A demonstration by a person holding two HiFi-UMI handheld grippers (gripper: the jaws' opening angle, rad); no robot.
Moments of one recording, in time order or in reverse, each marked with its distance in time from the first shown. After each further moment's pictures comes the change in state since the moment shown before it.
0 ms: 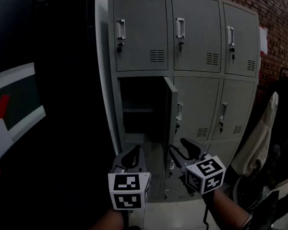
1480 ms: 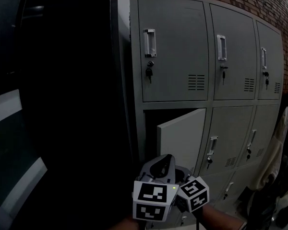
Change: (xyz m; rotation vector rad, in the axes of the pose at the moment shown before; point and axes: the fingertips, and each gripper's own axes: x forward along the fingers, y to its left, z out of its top) left arm 0.146 0.108 0.034 0.007 -0.044 -0.306; right arm 0.259 0.075 -0.035 -0.016 0.098 0.125
